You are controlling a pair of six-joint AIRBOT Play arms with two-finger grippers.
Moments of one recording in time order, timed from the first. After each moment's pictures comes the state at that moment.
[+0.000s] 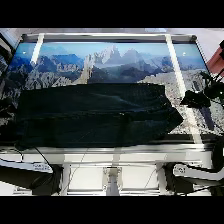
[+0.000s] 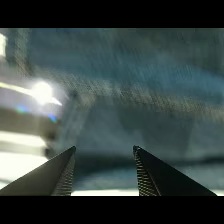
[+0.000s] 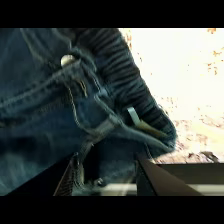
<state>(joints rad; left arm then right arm) 0.72 -1.62 1.56 1.41 -1.68 -1.21 -0.43 -1.38 1.28 -1.31 1.48 1.36</state>
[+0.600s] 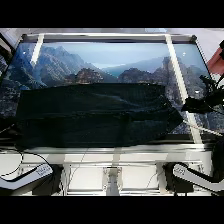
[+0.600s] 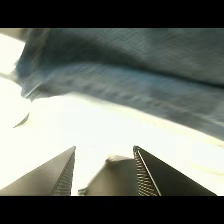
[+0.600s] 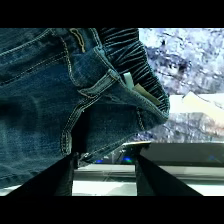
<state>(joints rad) 0.74 -1.20 1.11 1.56 -1.71 -1.31 -0.43 -1.23 1.13 -1.34 1.45 1.27</state>
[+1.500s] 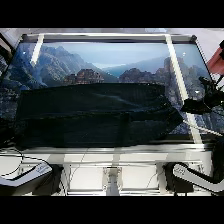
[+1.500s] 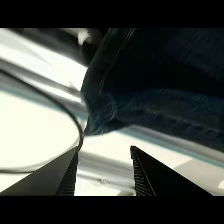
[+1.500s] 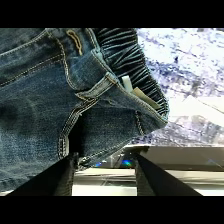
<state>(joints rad) 0.93 -1.20 0.93 1.56 -1.41 -1.05 -0.43 -1.22 1.10 -1.34 1.42 1.27</state>
